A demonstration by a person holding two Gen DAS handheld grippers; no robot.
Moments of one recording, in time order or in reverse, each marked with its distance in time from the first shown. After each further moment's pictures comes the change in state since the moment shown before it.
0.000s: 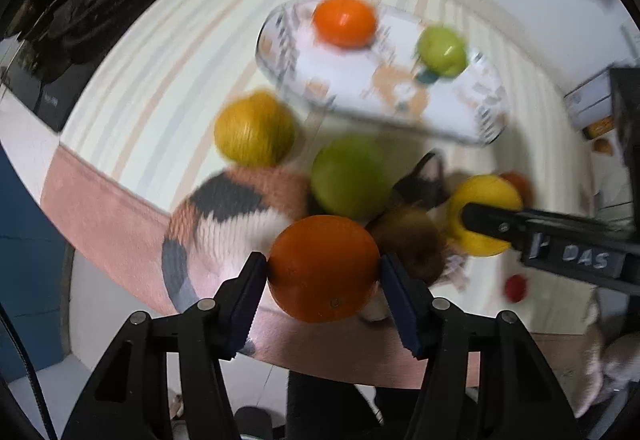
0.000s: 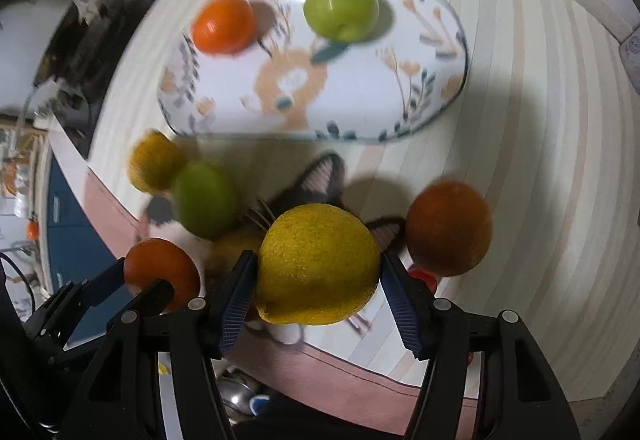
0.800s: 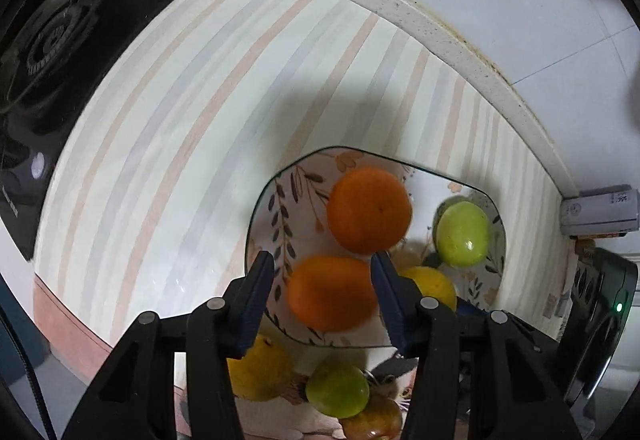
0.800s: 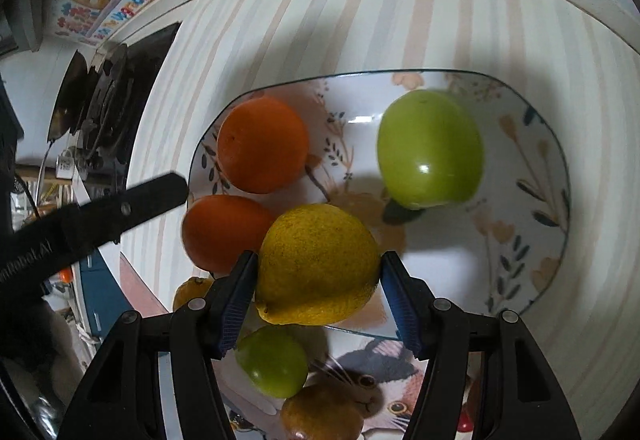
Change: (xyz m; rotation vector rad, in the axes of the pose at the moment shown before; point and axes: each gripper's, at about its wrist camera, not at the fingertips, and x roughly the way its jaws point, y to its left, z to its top) left arm 0.038 0.027 0.187 -0.092 0.075 -0.089; right arm 0.054 0.030 0.107 0.050 -0.008 0.096
